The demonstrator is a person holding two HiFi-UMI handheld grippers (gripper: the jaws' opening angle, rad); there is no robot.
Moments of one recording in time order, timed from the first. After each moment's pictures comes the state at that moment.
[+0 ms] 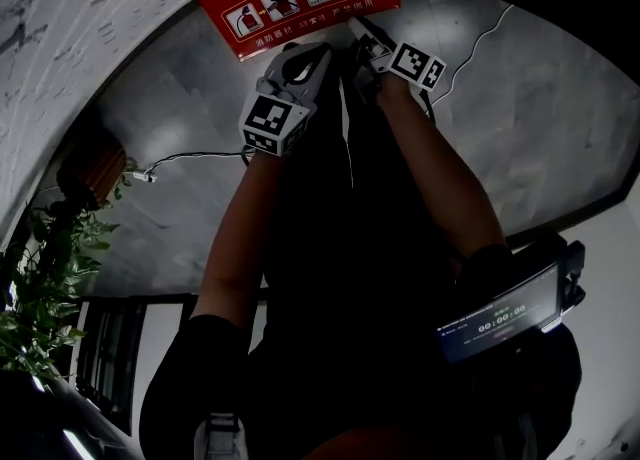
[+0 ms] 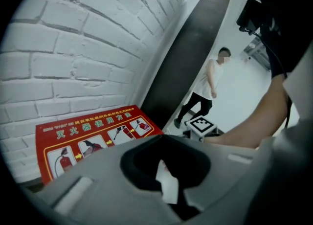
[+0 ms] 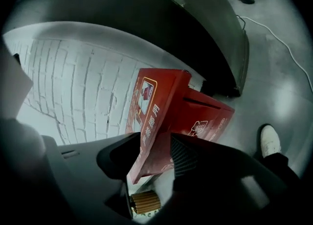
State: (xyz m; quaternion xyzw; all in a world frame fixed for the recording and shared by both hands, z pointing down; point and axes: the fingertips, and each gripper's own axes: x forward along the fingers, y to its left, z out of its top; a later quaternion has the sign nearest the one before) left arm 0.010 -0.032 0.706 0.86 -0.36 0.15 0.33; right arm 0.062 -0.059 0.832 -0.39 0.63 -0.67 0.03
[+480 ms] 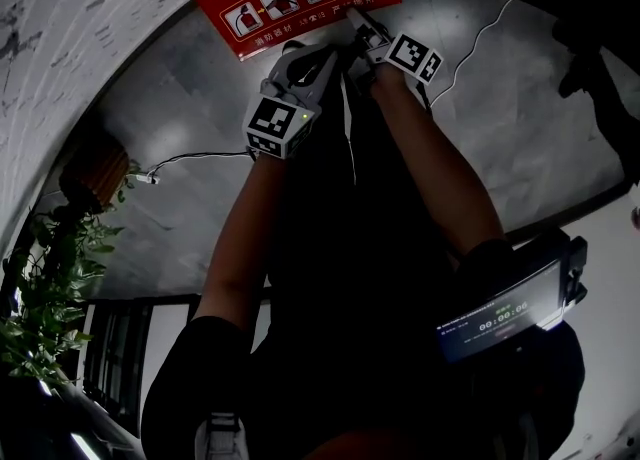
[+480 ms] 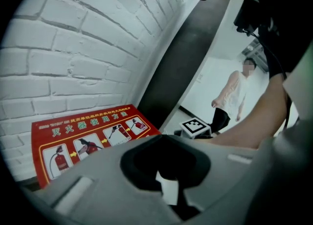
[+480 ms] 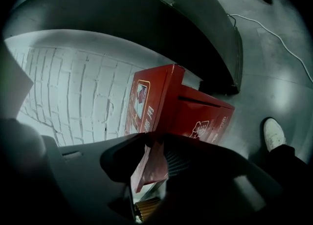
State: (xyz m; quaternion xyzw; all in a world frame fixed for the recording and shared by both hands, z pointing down) left arm 0.020 -0.026 0.698 0.86 -0.34 0.14 0.34; right arm 0.061 -0.066 0.841 -0.42 0.60 -0.68 0.06
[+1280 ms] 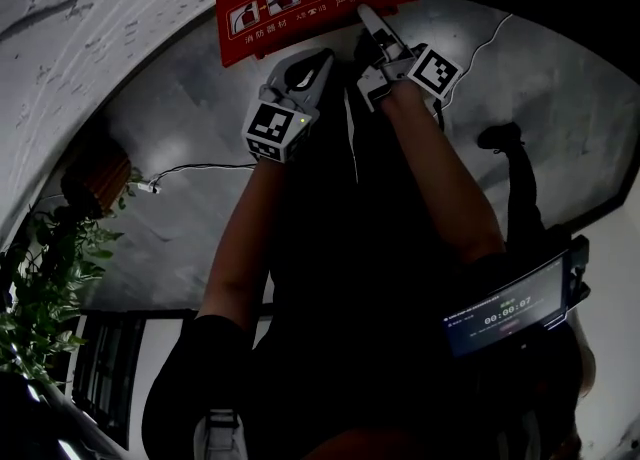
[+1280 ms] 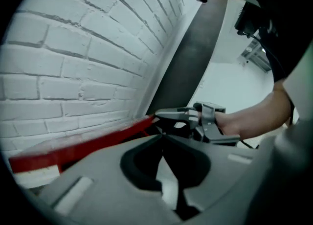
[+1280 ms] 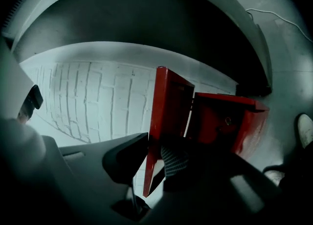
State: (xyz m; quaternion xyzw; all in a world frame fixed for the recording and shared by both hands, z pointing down) left arm -0.014 -0.035 0.672 0.87 -0.38 0.12 0.30; right arm 0.047 -0.112 0.710 -0.38 0.64 -0.64 0.18
